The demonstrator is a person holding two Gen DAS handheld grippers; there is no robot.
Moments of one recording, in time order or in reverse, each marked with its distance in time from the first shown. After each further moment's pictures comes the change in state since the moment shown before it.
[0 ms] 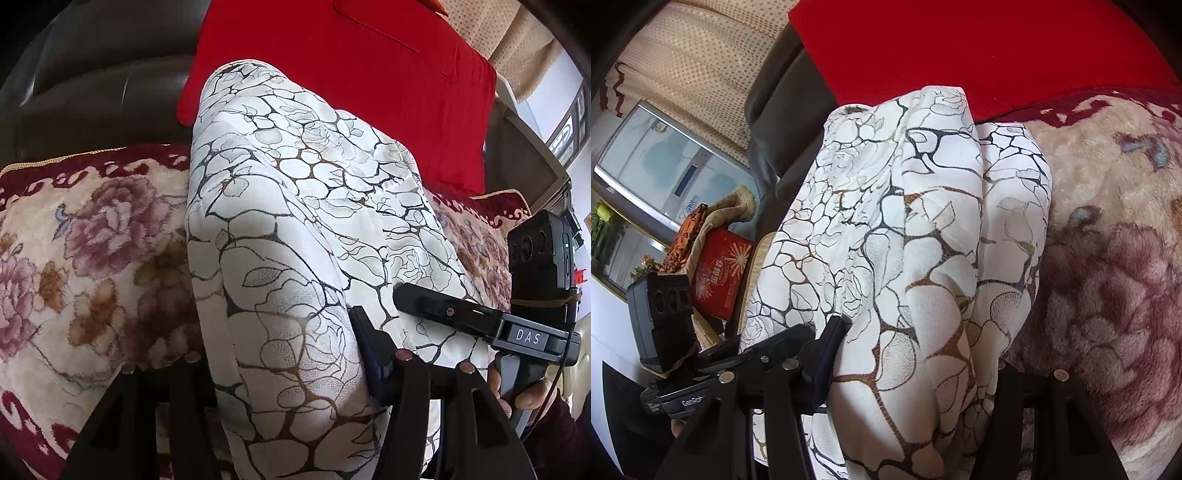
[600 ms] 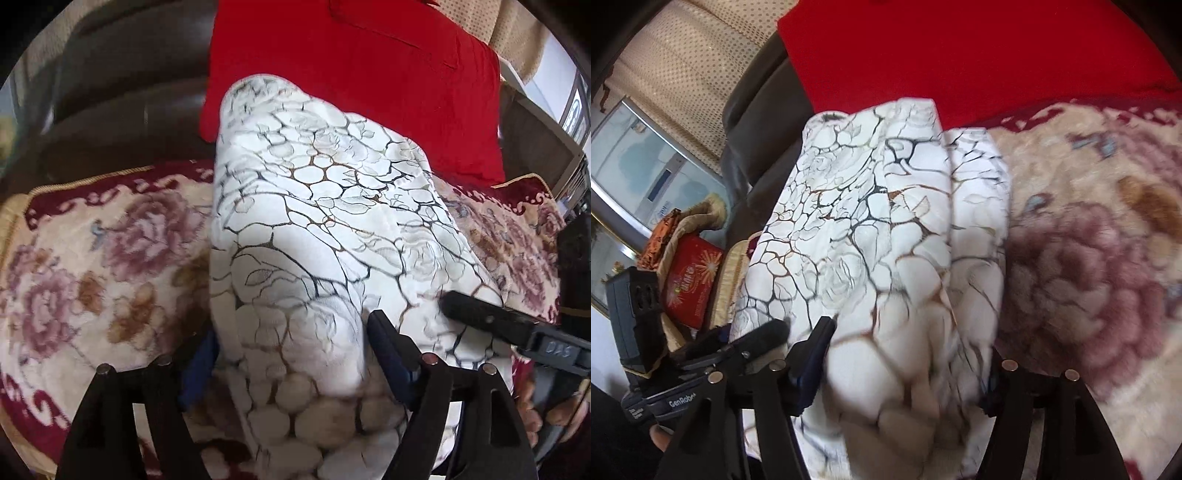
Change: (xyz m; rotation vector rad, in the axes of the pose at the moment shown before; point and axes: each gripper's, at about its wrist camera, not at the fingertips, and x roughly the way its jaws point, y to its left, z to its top) left arm -0.030 0.008 -0.017 0.080 -0.063 0.155; right arm -0.021 0.013 -0.015 0.008 -0.078 -0.170
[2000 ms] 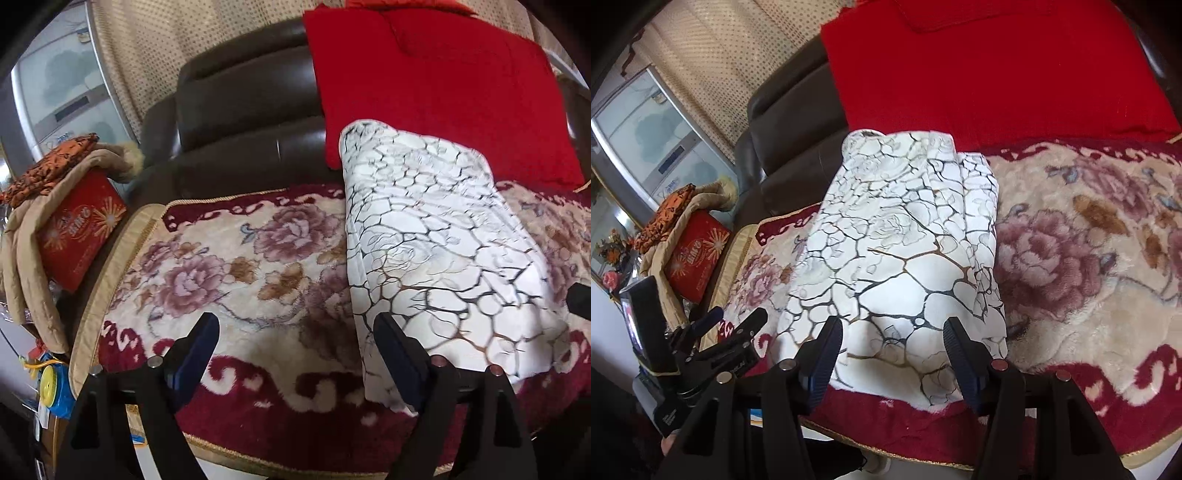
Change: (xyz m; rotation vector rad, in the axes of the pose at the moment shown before) left arm -0.088 -0.003 -0.061 -0.040 -0.142 0.493; right arm -0.081 0.048 -0.037 -0.111 -0.039 -0.049
